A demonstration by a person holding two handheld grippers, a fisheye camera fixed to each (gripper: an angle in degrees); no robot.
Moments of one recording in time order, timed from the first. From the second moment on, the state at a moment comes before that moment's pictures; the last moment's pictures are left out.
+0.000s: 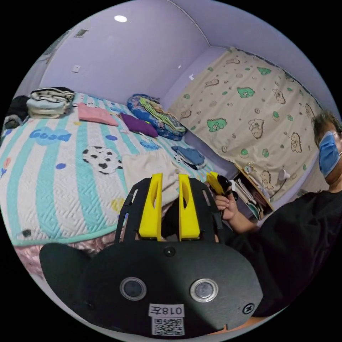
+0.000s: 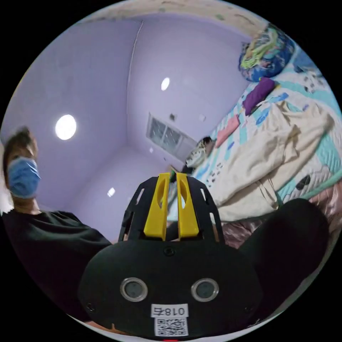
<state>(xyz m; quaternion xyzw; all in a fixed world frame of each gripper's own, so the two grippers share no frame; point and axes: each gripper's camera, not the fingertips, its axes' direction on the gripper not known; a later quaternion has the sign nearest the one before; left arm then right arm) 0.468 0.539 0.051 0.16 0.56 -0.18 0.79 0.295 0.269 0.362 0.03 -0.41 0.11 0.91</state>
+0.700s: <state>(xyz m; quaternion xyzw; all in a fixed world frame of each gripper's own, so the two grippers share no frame) 0.923 0.113 0.011 -0.01 0.38 0.21 0.90 0.498 0.327 0.332 0.19 -0.41 0.36 0.82</state>
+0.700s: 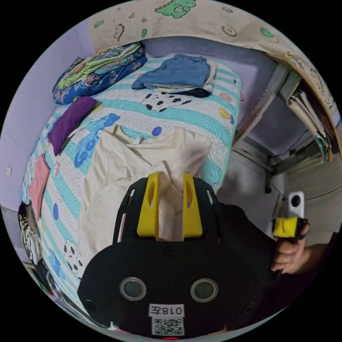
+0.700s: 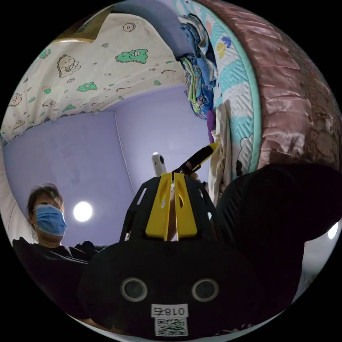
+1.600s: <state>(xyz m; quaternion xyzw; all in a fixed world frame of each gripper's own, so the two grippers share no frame) 0.599 0.363 0.189 0.12 0.65 -0.31 0.68 0.470 0.329 0.363 0.16 -0.38 0.32 0.85</state>
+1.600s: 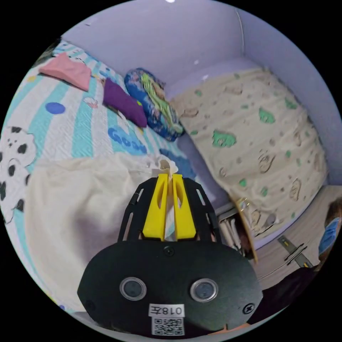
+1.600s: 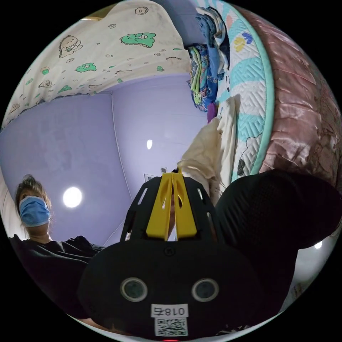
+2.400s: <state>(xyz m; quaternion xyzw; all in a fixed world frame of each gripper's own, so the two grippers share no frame) 0.299 0.817 0.224 0.18 0.55 -0.45 0.68 0.303 0.295 0.452 -0.10 -0.17 0.20 0.96</state>
